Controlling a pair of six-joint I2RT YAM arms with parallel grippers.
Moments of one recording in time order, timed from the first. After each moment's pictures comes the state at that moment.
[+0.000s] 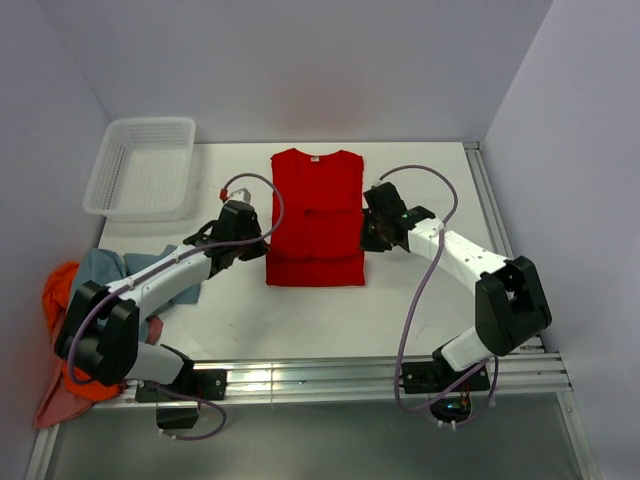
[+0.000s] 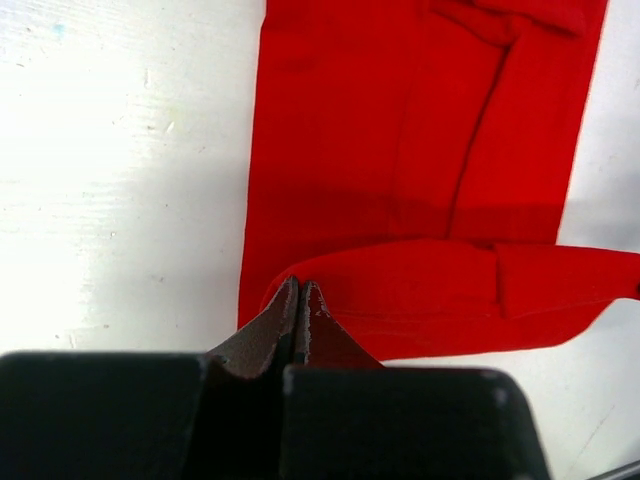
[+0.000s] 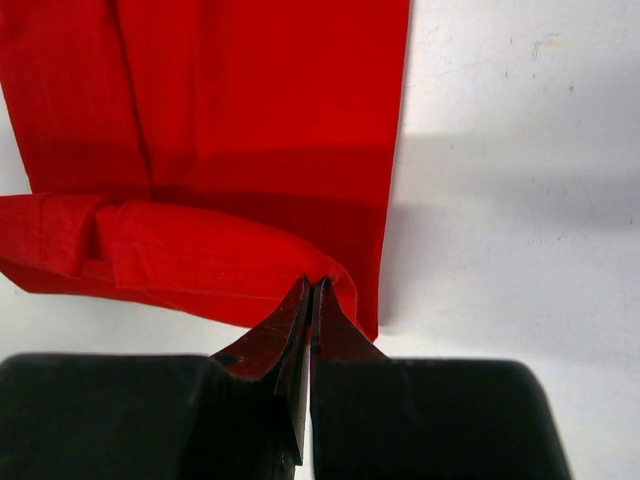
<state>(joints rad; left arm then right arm) -0.52 1.38 0.84 -0.22 -0.10 -0.71 0.47 1.49 1.03 -0.54 0.03 0.58</state>
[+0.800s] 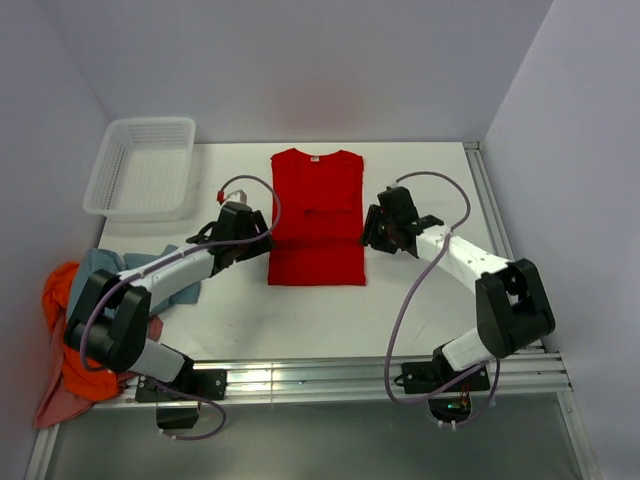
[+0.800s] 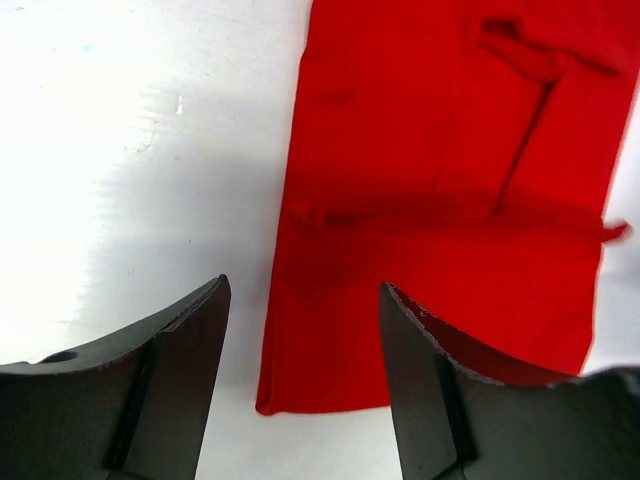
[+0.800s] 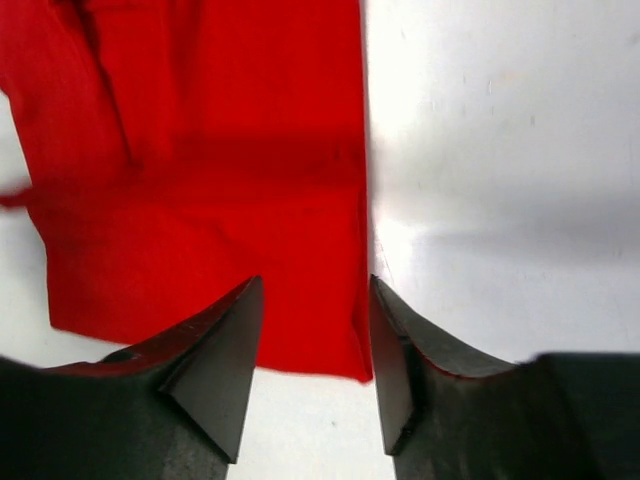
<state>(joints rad) -0.48 1.49 0.82 -0.11 -0.10 -0.72 0.39 1.50 0.94 -0.34 0.00 0.63</state>
